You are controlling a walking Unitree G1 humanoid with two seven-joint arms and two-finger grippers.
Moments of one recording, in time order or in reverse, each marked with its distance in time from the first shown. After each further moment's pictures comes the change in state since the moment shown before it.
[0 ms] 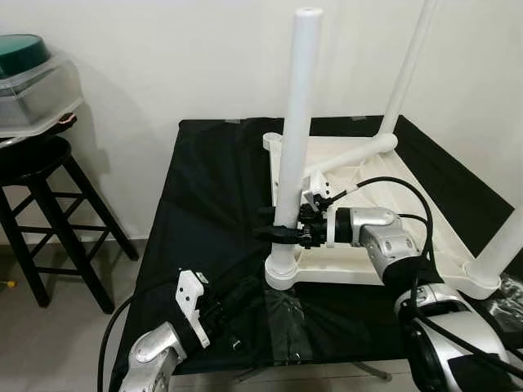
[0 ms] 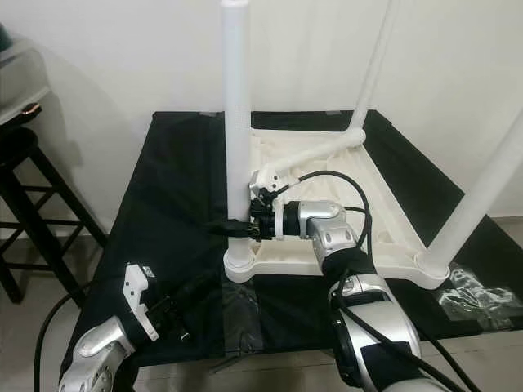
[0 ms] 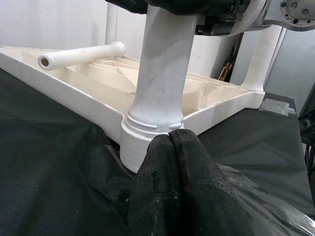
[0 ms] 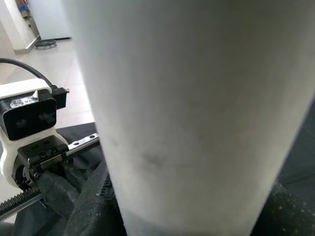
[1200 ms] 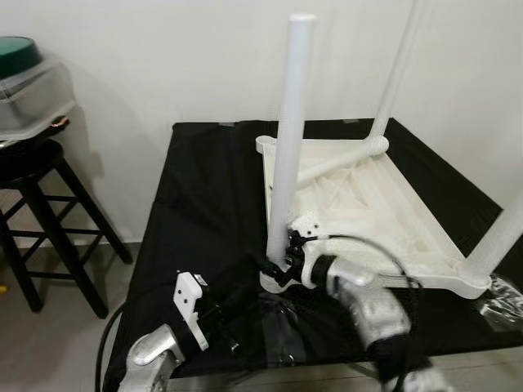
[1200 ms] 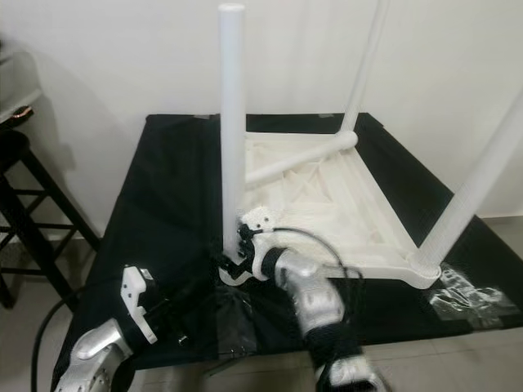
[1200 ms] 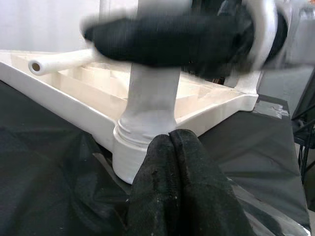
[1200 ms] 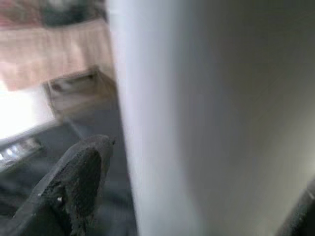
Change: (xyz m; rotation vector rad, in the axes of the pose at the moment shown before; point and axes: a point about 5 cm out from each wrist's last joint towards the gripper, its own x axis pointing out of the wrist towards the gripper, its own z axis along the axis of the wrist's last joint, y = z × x) left arm -0.001 -0.001 0.001 -0.002 -0.004 -0.004; right arm 0.026 0.033 -0.021 0.028 -0.042 -0.302
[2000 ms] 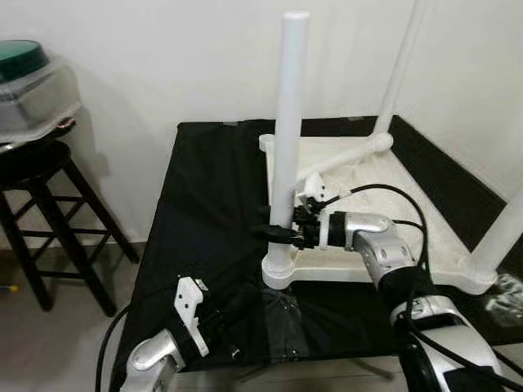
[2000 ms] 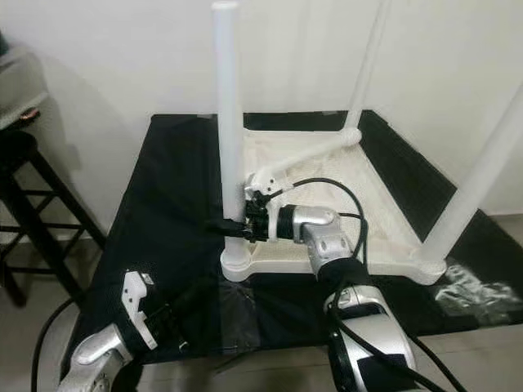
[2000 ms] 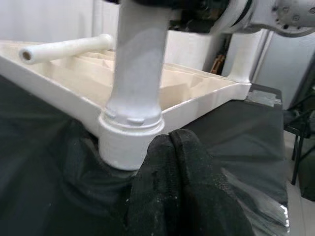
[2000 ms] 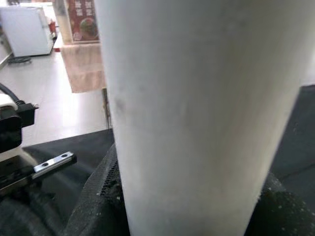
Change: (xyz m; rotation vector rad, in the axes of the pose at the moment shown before) left arm -0.004 -0.007 -0.006 -0.027 0.017 -0.024; right arm -0.002 -0.030 0.018 -0.043 0.003 0.190
